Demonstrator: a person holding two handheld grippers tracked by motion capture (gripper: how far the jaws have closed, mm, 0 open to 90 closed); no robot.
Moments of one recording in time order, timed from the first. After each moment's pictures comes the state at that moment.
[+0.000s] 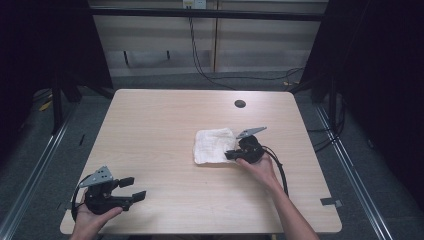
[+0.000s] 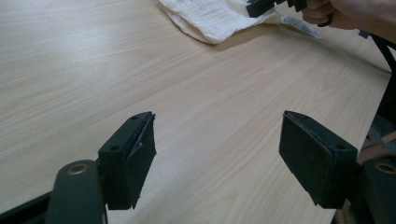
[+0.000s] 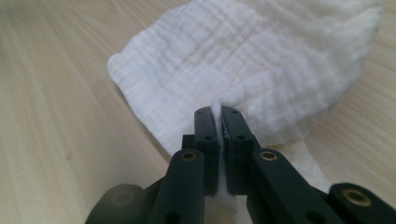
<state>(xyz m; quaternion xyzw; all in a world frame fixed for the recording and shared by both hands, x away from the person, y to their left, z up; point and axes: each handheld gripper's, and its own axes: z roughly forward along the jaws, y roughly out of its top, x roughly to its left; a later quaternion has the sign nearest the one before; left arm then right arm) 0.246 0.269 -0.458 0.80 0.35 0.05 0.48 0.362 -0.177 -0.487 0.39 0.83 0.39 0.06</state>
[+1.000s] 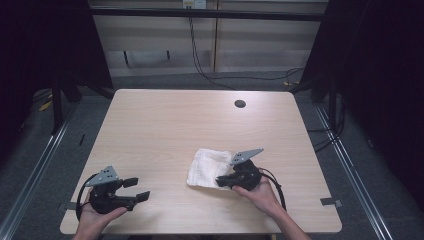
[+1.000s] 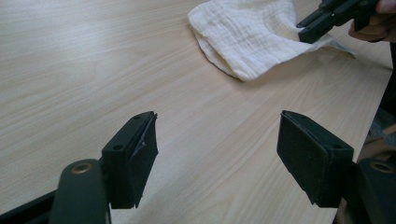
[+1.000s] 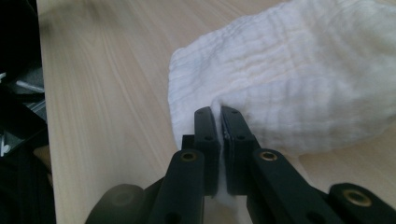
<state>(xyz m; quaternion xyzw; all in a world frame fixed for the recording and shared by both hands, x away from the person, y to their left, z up) 0.247 0.260 -0.459 0.81 0.35 0.05 0.47 0.281 -0.149 -0.472 0.31 0.86 0.41 0.00</state>
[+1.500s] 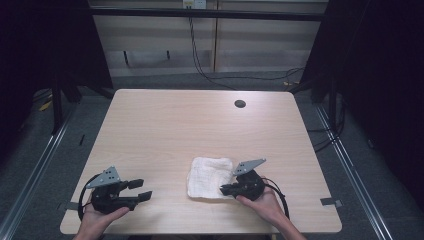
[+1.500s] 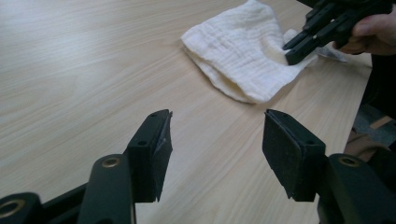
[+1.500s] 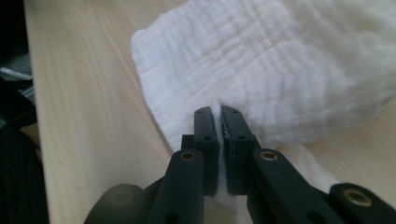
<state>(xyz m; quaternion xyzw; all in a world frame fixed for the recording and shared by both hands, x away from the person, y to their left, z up) 0.247 0.249 -0.453 0.82 0.31 0.04 0.48 0.263 -0.158 -0.489 0.32 0.86 0.39 0.01</state>
